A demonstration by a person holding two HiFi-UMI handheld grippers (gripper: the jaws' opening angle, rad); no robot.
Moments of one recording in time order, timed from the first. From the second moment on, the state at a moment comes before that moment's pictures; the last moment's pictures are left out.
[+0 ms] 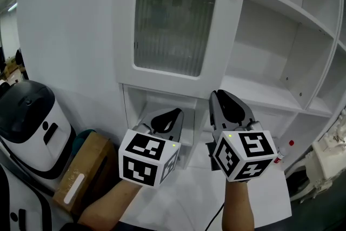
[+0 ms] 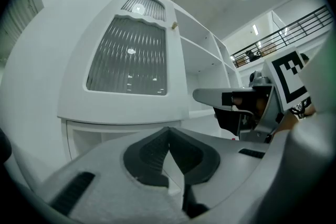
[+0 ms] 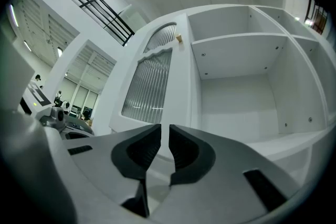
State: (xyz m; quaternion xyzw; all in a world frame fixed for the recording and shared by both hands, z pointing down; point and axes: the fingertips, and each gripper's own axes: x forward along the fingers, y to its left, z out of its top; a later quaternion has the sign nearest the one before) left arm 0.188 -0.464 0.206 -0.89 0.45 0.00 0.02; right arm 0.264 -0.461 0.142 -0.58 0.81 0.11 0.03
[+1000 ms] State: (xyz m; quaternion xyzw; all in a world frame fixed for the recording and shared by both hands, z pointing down) left arm 0.129 -0.394 0.221 -0.90 0.43 -0.02 0.02; right arm 0.169 -0.379 0.194 -0.57 0.82 0.06 0.00
